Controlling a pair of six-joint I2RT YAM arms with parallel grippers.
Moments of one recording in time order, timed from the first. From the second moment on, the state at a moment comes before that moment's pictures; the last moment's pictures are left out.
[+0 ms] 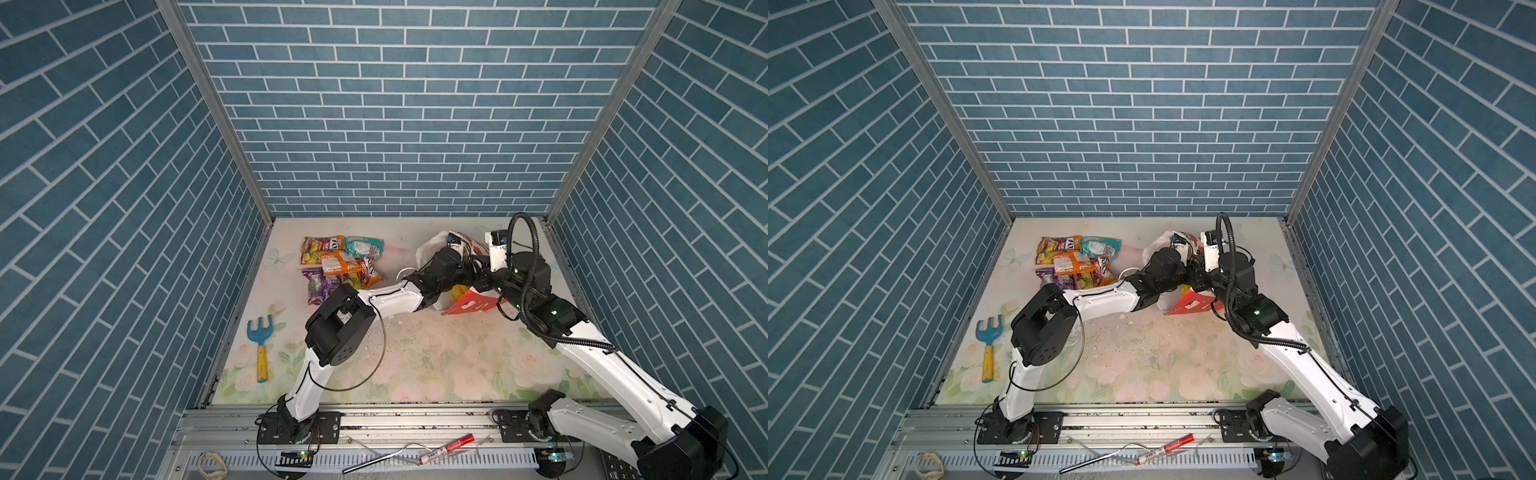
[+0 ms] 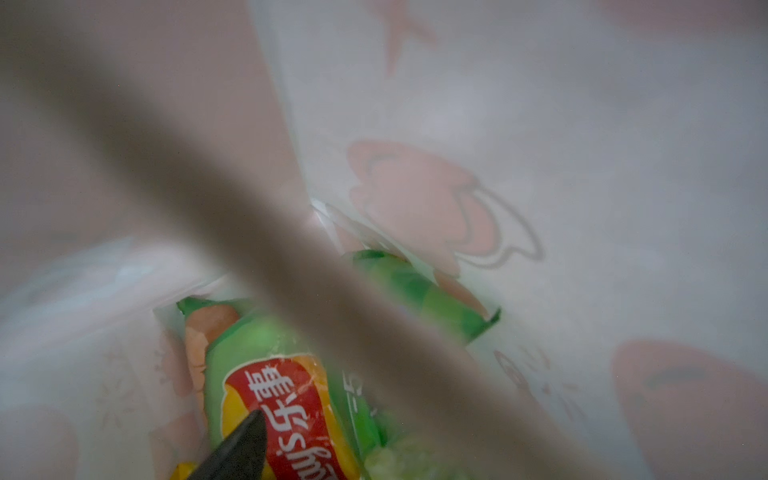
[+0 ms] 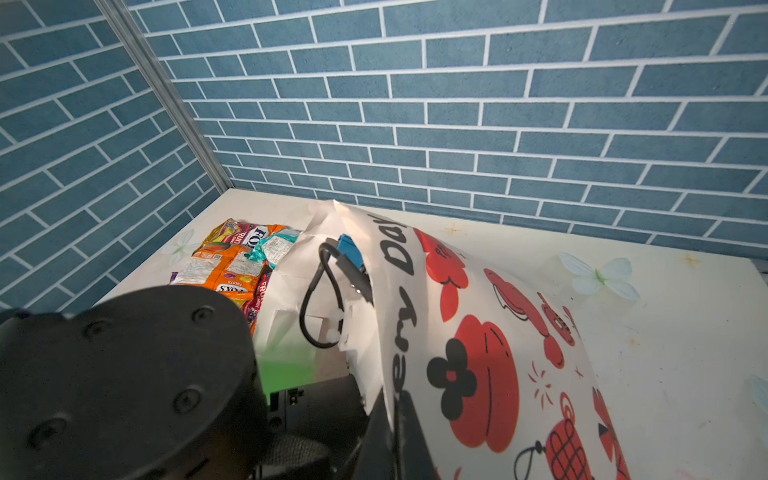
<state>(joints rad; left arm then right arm) -0.88 2.13 1.54 0.28 0.02 -0.63 0.58 1.03 0.90 -0.18 0.06 0.16</state>
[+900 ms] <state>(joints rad) -0.87 2.03 1.45 0.23 0.01 -0.55 0.59 0.98 0.87 -0.18 0.10 0.16</state>
